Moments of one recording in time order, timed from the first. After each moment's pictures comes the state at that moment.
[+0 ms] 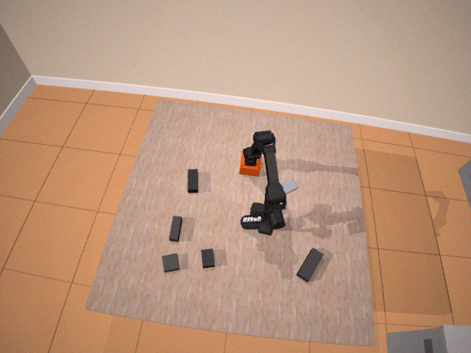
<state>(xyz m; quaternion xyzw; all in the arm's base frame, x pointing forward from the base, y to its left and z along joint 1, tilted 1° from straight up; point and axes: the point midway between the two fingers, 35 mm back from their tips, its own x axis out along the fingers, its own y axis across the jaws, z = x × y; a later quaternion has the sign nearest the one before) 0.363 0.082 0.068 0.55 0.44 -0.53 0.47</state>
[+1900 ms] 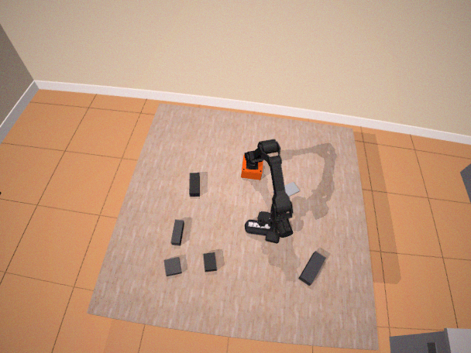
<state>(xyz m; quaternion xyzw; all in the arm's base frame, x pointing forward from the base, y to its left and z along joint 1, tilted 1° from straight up) 0.370 0.109 0.030 0.55 0.44 -0.53 0.46</state>
